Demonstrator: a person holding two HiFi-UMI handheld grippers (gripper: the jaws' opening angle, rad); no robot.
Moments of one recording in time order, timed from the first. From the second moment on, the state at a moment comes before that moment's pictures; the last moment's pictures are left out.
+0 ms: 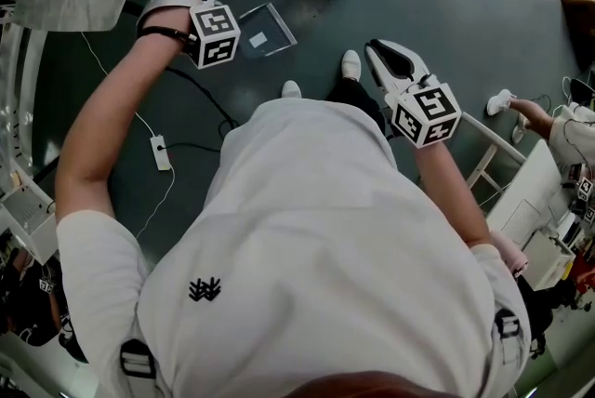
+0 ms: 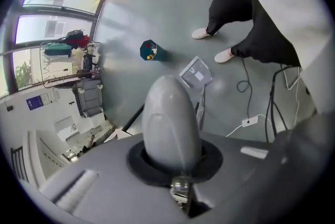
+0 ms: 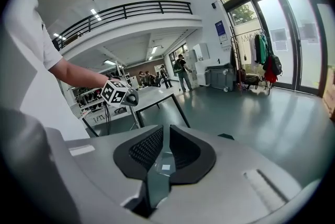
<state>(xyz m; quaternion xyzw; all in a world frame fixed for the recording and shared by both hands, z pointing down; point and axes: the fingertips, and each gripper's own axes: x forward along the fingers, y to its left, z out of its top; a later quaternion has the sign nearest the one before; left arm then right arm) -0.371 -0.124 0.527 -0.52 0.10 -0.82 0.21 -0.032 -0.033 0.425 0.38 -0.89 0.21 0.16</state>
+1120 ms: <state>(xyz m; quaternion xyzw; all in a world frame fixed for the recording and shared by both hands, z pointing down) -0.377 0.044 0.543 -0.74 0.28 -0.59 -0.14 -0.071 0.028 0.435 0.38 -0.89 0.18 0.20</state>
